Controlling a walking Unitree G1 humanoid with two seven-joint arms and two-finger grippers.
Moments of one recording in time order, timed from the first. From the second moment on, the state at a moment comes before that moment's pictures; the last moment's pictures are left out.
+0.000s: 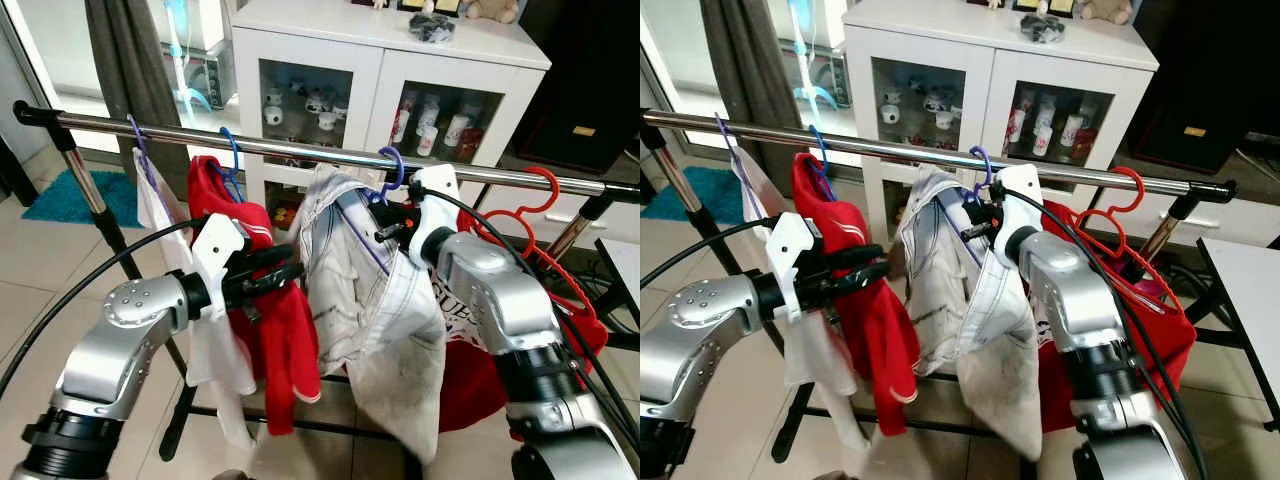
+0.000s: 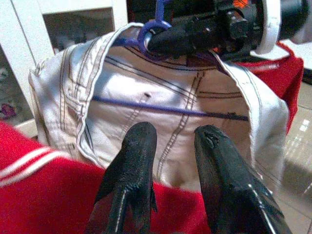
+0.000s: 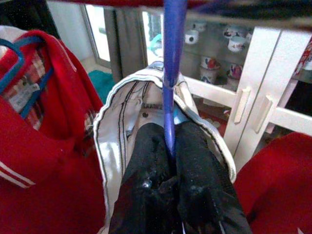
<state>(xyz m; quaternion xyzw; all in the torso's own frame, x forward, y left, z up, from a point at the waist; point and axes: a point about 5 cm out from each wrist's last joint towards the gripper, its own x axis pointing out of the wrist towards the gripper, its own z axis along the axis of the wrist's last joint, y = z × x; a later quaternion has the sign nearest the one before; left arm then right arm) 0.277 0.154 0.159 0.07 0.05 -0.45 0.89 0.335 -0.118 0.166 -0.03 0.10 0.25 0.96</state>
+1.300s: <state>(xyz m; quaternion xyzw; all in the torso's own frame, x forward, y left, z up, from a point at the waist) 0.271 0.159 0.138 0.06 0.05 -0.27 0.96 0.242 -0.132 0.100 0.07 0.17 0.17 0.97</state>
